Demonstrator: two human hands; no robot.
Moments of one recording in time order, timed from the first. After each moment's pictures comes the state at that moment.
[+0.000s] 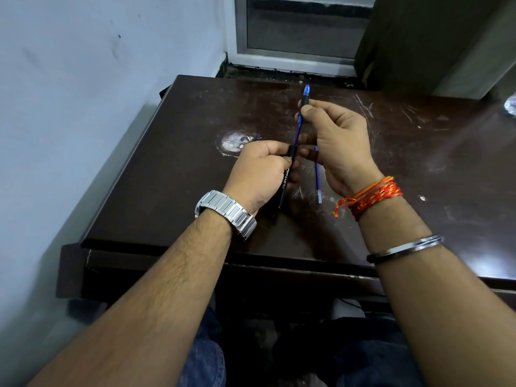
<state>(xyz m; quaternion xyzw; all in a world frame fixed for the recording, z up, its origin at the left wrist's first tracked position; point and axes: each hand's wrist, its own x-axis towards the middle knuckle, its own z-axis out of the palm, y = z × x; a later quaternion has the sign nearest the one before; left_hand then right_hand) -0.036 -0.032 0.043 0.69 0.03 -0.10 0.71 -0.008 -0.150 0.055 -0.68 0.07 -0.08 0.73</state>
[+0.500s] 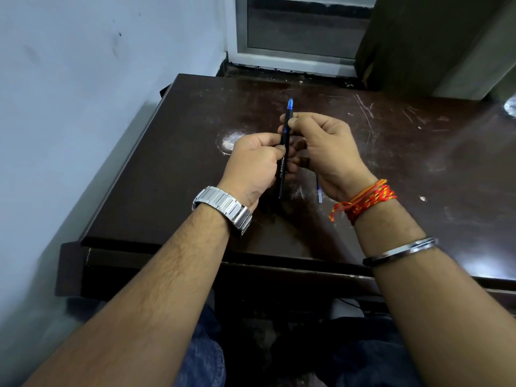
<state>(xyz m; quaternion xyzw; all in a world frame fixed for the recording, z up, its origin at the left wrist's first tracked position) -0.033 -0.029 0.046 0.63 0.05 -0.09 0.77 -0.011 -0.142 0.050 -0.66 0.04 0.00 0.75</state>
